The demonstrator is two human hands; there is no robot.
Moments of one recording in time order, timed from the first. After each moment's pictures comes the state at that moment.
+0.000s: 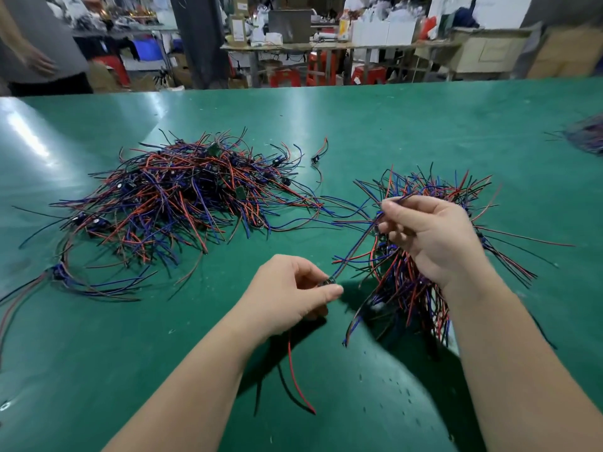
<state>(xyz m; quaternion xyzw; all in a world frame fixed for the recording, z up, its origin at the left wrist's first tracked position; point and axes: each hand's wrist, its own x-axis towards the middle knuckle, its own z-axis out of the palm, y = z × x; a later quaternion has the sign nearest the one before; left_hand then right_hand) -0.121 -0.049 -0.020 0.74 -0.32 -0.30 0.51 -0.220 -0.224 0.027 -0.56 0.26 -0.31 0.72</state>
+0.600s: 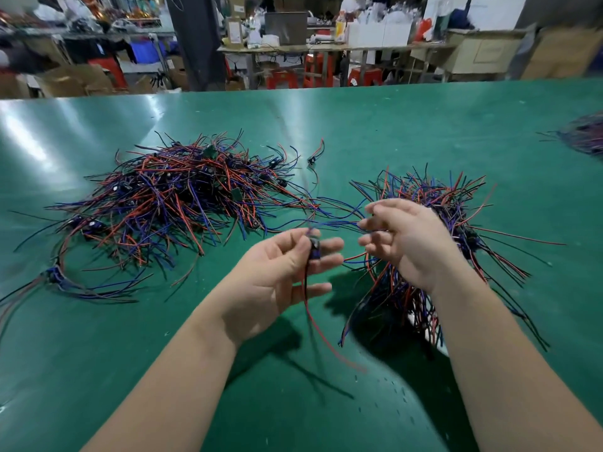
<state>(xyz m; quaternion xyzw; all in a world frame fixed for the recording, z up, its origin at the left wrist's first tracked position) -0.118 -0.042 0.003 0.43 -0.27 -0.48 0.72 -0.211 -0.214 0.022 -0.54 0.28 -0.25 0.75</state>
